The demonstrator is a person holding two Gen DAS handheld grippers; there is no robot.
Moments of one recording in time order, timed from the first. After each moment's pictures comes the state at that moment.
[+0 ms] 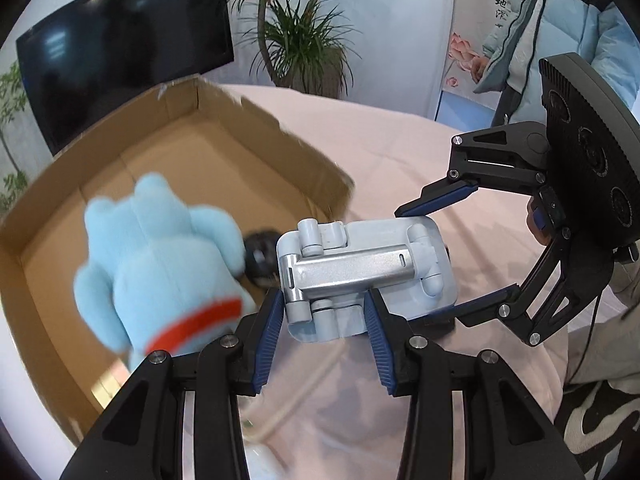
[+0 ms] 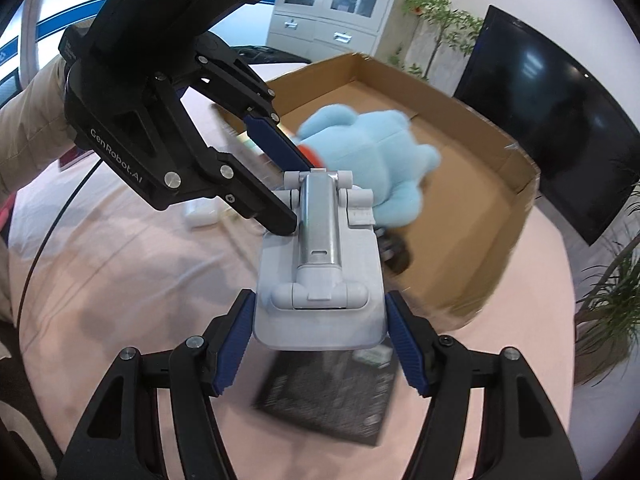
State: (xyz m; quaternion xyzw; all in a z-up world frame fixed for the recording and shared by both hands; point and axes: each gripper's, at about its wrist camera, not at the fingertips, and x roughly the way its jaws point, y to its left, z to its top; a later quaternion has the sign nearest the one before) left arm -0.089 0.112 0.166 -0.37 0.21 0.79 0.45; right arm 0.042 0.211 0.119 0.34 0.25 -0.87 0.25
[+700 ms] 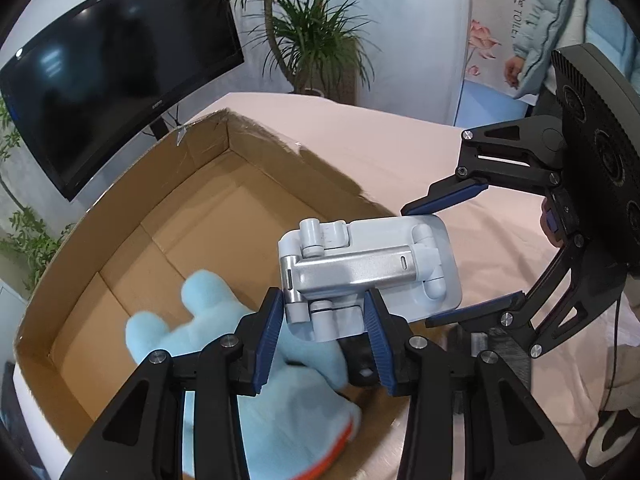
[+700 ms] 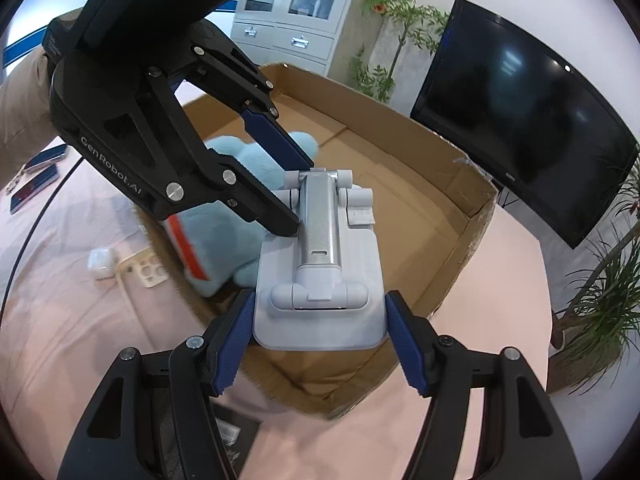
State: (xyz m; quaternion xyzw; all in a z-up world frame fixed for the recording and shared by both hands) left arm -0.210 0.168 0.195 -0.37 0.26 0.78 0.42; right arm -0.075 0.258 0.145 0.34 0.23 -0.89 0.22
